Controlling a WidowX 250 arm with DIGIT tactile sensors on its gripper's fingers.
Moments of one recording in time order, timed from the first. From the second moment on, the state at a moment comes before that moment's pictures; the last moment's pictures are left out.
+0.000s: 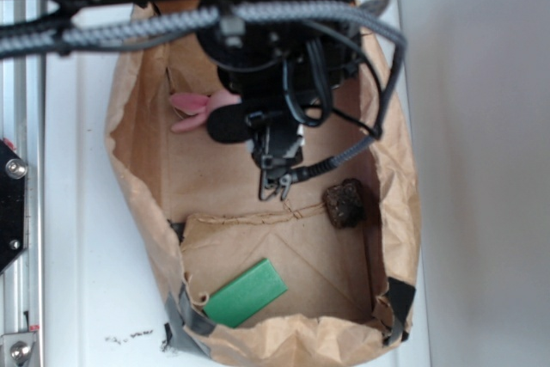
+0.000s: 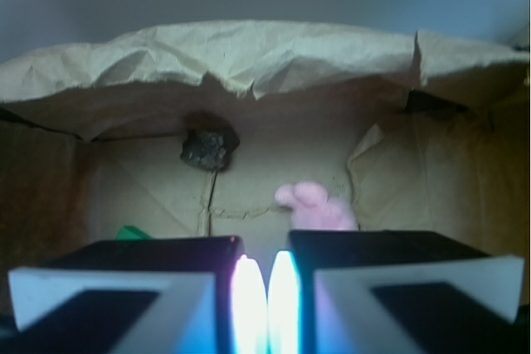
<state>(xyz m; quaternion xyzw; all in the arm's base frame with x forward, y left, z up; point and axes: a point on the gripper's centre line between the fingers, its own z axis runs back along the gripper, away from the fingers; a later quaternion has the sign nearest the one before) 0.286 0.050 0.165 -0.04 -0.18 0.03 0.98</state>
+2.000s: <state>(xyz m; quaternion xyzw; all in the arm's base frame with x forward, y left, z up) 0.276 0.071 0.029 0.00 -0.11 0.01 0.99</state>
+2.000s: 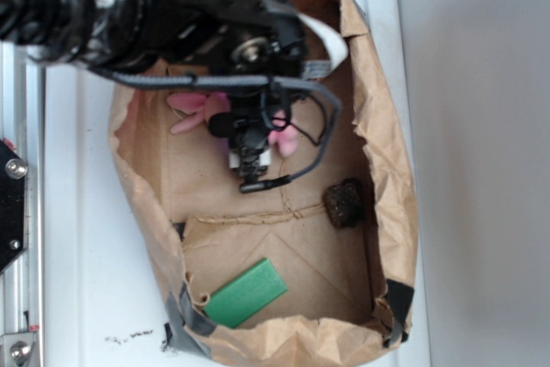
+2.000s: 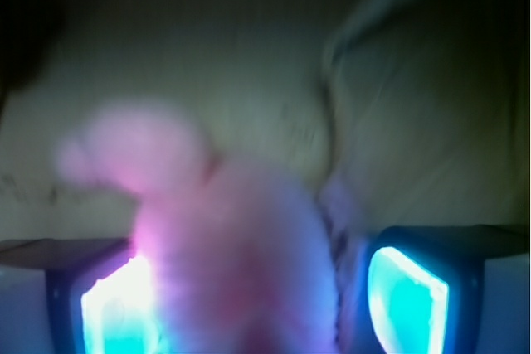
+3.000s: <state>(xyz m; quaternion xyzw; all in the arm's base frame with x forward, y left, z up) 0.271 0.070 0.034 -0.01 -0.09 0.02 1.00</state>
